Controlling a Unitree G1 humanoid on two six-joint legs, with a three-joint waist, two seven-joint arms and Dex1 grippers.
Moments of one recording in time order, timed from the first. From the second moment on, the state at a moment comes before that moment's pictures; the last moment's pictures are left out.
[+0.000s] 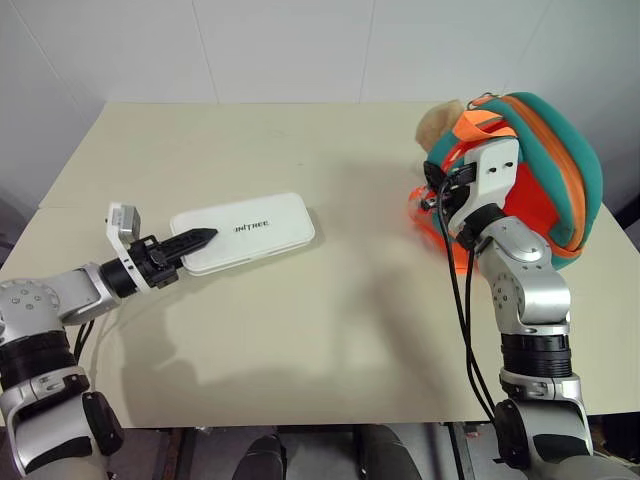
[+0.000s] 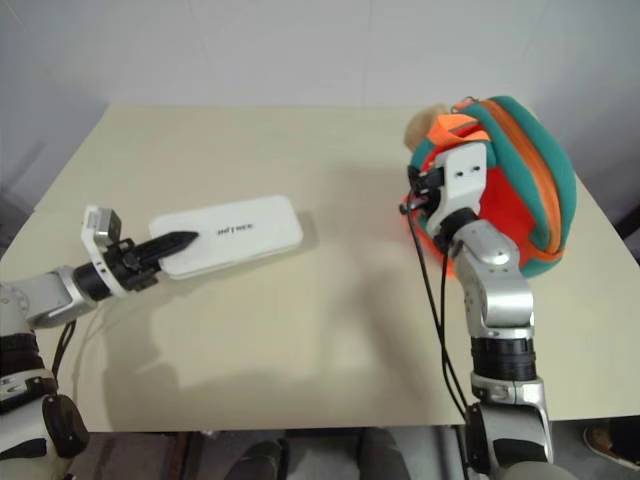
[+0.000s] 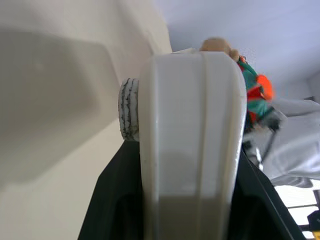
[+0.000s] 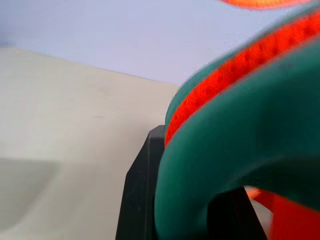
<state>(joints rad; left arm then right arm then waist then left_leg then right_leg) -0.64 0.71 0.56 0.41 -1.04 1.42 -0.60 -0.64 -0.37 -0.12 -0.10 0.26 0.45 0.39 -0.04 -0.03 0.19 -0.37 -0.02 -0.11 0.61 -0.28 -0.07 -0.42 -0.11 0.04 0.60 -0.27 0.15</state>
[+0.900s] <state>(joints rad) -0.80 0.84 0.35 0.74 -0.76 1.20 -0.93 -0.73 -0.72 -0.05 -0.62 0.96 0.92 0.91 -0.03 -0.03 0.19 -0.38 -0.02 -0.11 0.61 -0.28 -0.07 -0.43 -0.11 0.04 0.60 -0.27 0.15</state>
